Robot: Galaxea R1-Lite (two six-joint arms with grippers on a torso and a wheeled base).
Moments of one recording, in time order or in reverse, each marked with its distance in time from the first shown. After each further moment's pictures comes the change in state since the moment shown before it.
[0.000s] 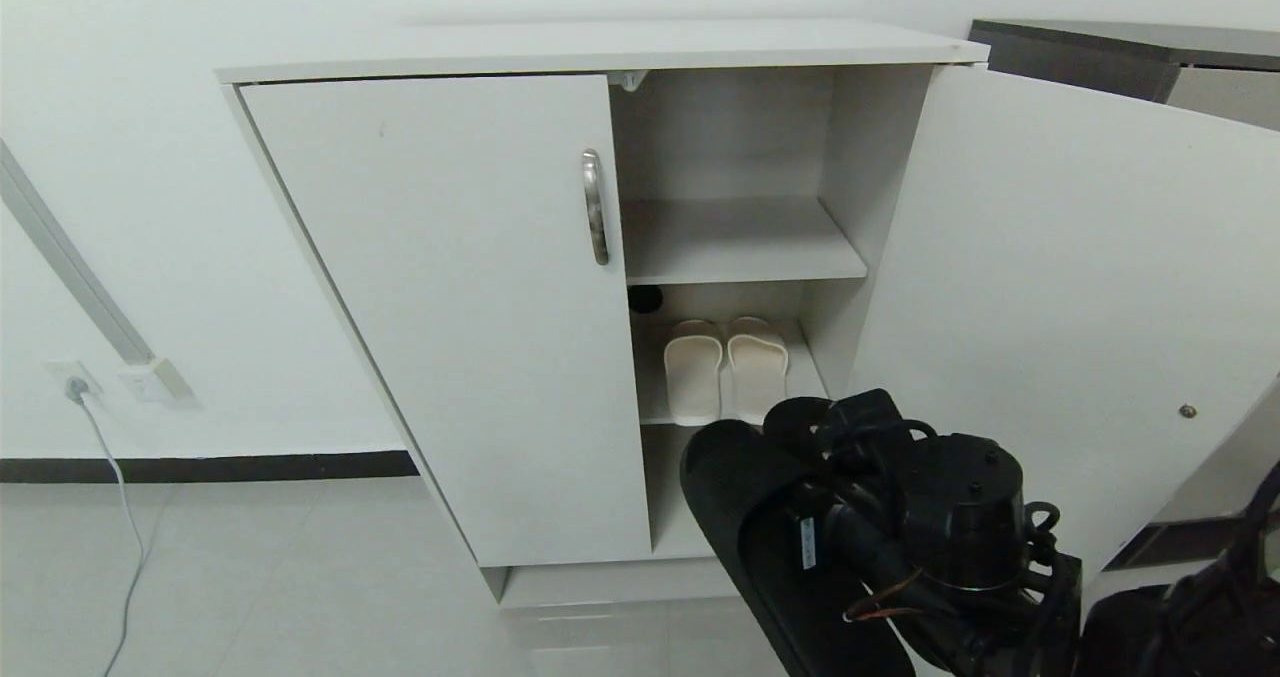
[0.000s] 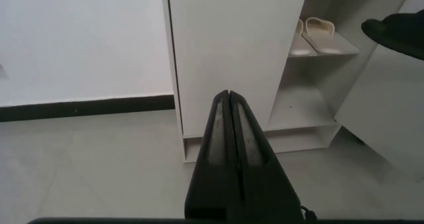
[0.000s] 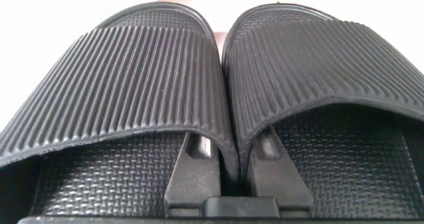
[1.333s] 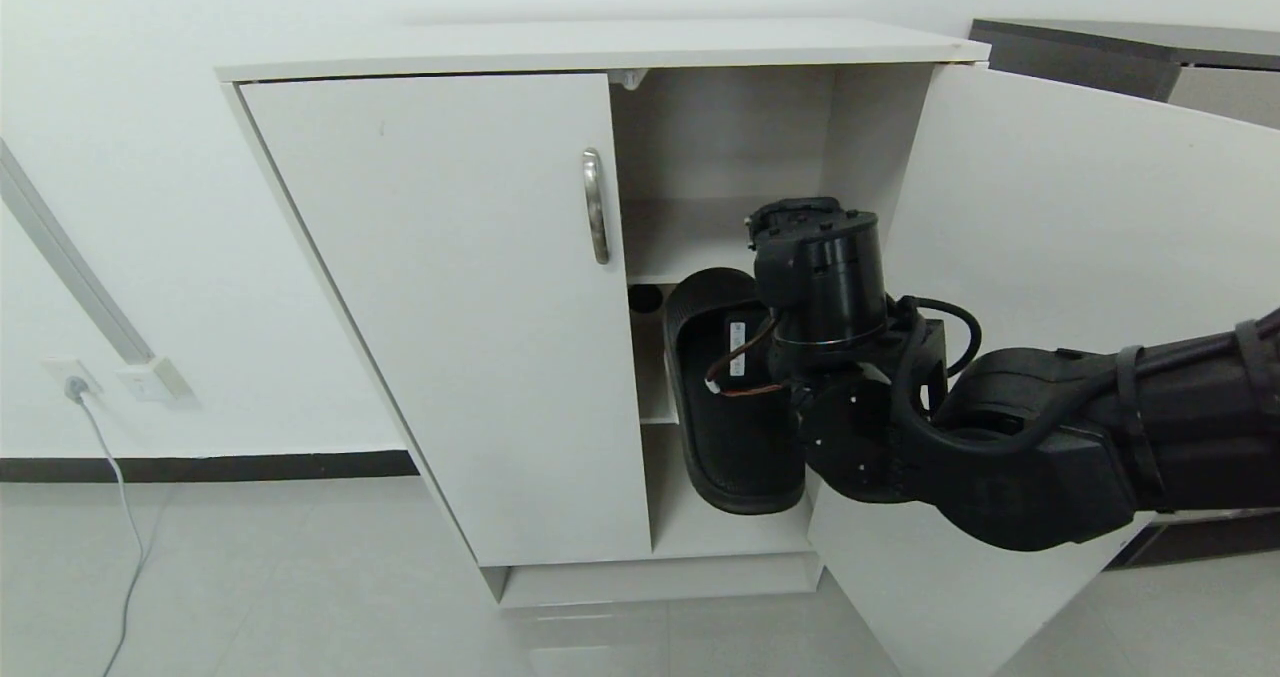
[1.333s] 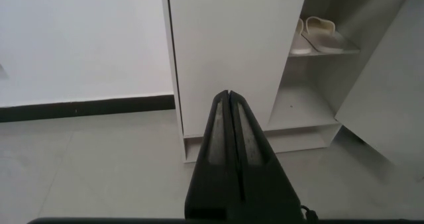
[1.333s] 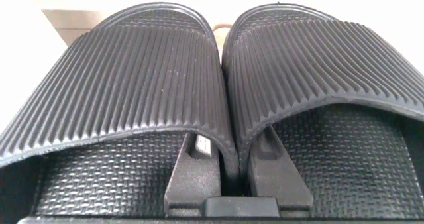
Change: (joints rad) left arm 0.000 0.000 0.000 0.000 0.000 0.004; right arm 0.031 0.042 -0.754 0.681 -0.356 0.066
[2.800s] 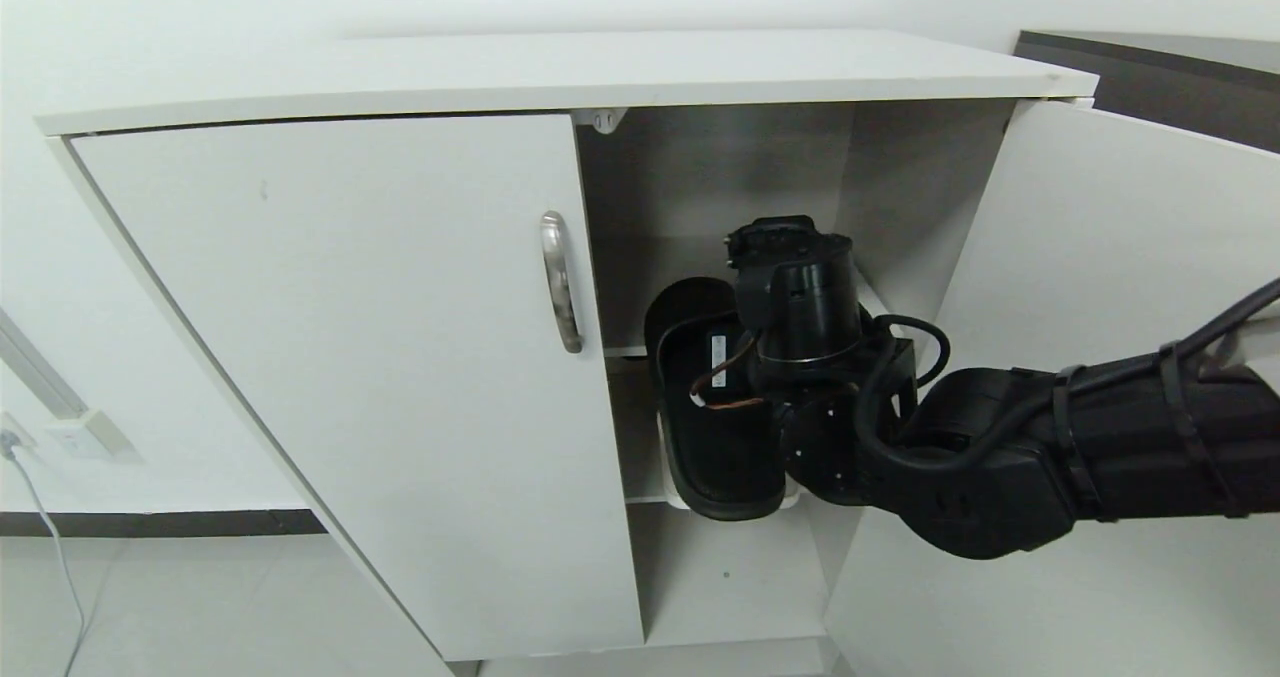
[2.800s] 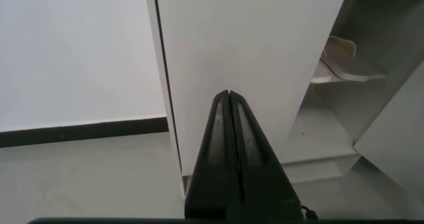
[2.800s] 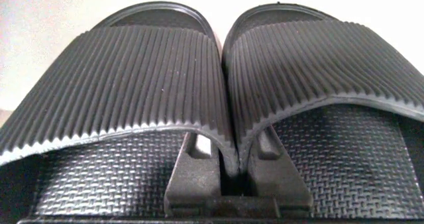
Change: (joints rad) left arm 0.000 0.000 0.000 0.000 0.000 -0.001; right arm -0.015 0.054 -0.006 -0.066 0.059 -0.017
